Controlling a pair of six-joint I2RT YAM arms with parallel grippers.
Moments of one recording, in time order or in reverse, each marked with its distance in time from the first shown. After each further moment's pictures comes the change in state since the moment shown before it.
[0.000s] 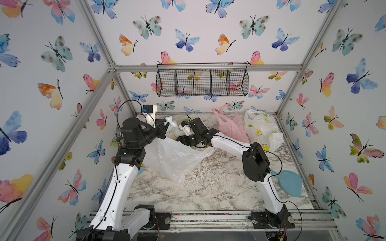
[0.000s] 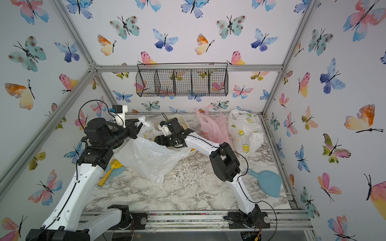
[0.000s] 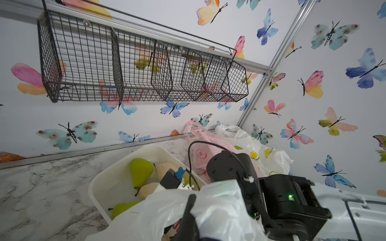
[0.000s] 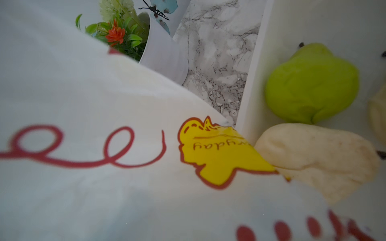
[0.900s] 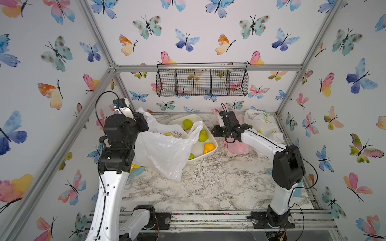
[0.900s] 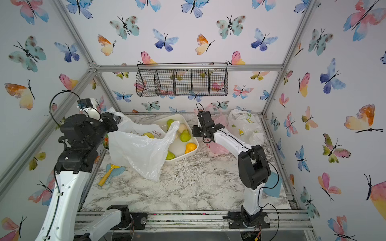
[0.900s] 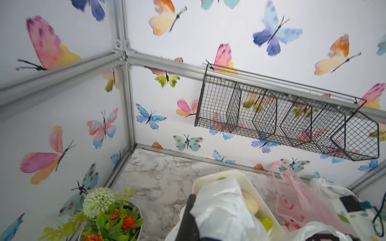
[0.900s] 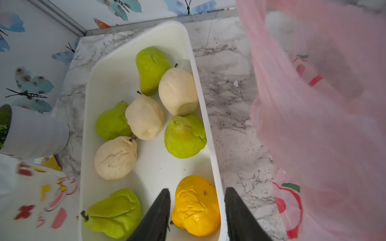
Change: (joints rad) left arm 0.056 -0.070 0.259 -0.293 -0.573 0.026; right arm -0.267 -0.346 -0.404 -0.029 0.420 -0.047
